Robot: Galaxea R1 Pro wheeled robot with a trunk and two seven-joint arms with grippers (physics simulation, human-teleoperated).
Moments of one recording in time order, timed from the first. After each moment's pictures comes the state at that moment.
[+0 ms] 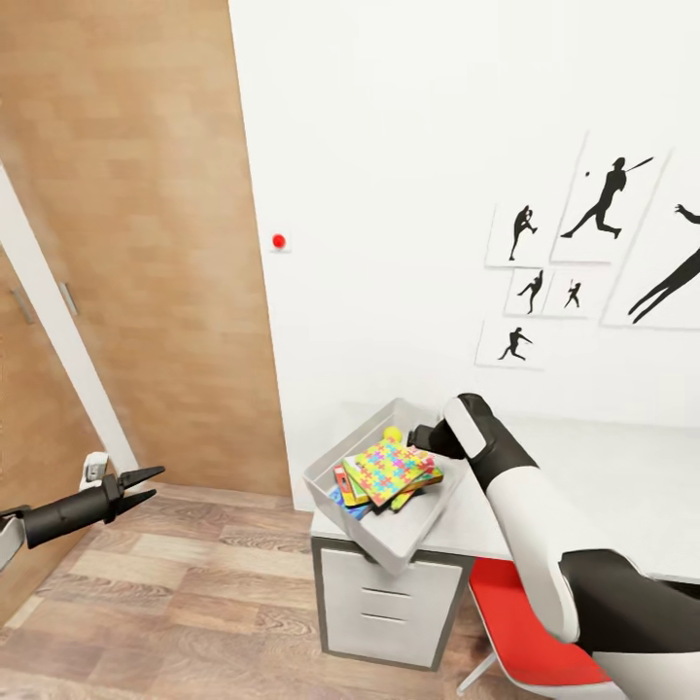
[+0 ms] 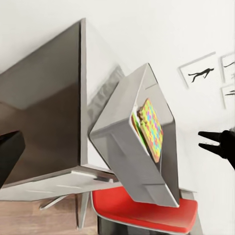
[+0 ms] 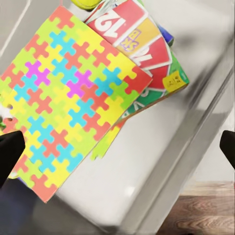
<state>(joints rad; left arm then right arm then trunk) -0.81 0.53 0.29 -0.33 0.26 0.69 -1.22 -1.06 0.07 0.03 -0.62 -0.55 0.96 -0.45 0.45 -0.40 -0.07</state>
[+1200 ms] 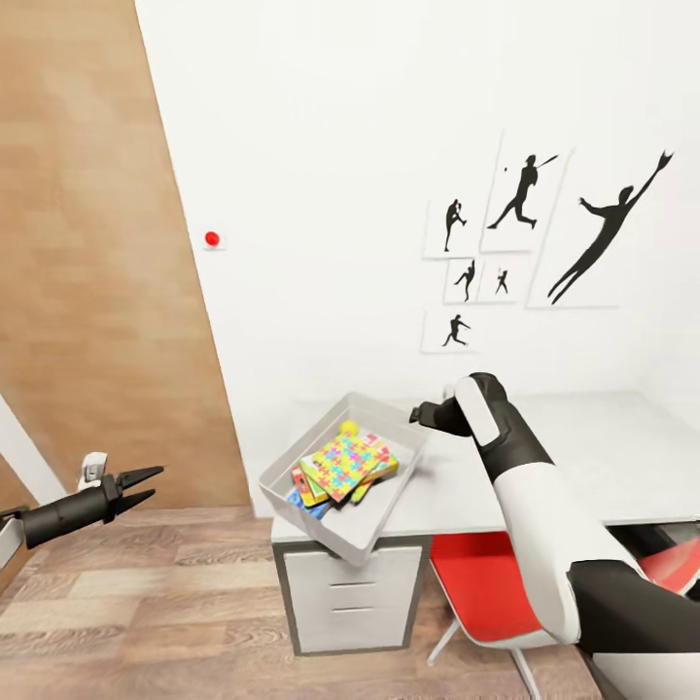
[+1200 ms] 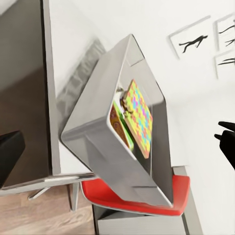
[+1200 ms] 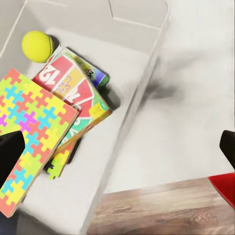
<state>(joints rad) -0.81 0.53 0.30 -0.33 0.26 0.68 -1.23 -1.05 0.07 0.00 -0.82 -0.56 1.04 -0.45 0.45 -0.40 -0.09</state>
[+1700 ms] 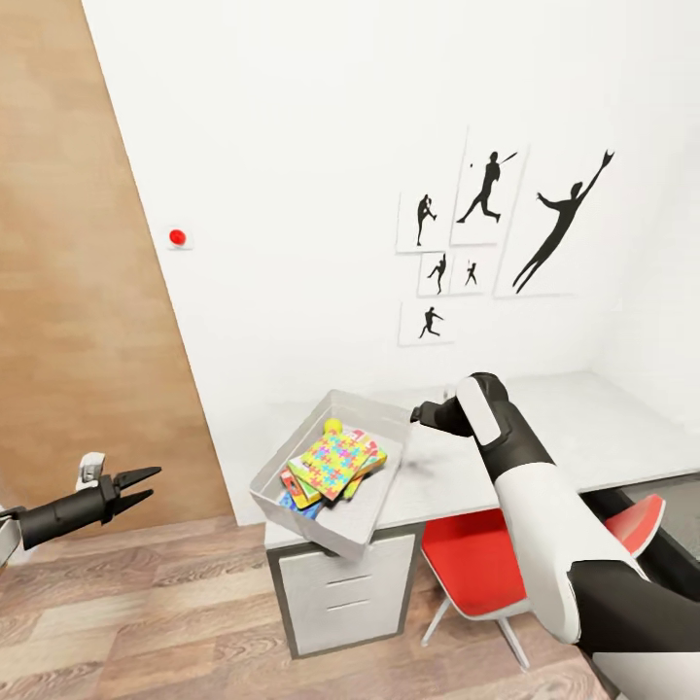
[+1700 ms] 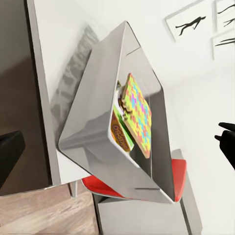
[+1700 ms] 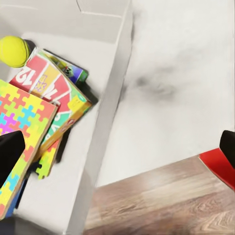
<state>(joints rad) -0.81 0.54 0.30 -0.33 0.26 0.68 -1.23 -1.05 0.07 -0.02 -0.82 -0.56 1.04 -0.45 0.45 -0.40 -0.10</state>
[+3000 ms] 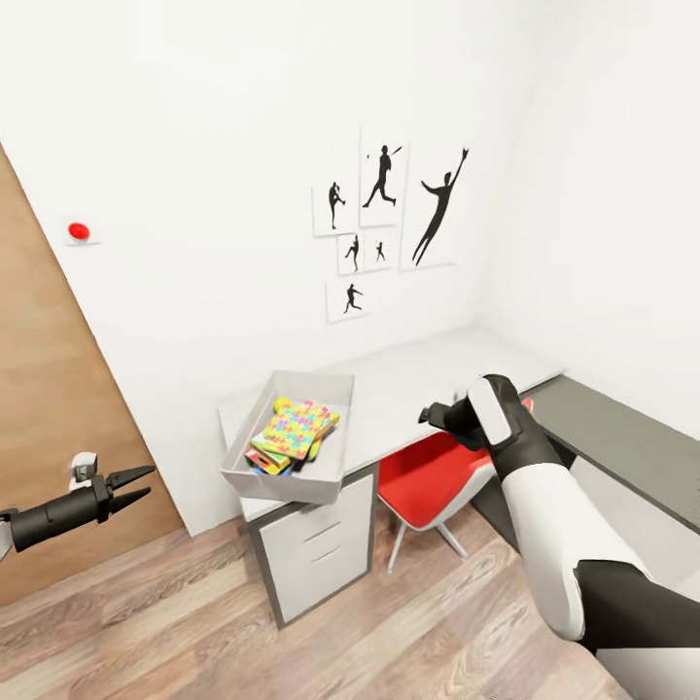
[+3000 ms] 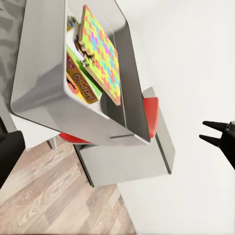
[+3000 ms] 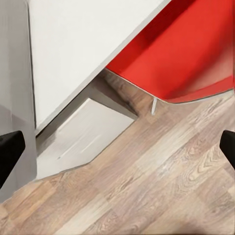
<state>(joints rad) -0.80 0.55 0.30 -0.33 0.26 0.68 -1.30 -1.05 0.05 -0.08 -0.81 -0.56 1.04 -0.45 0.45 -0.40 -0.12</state>
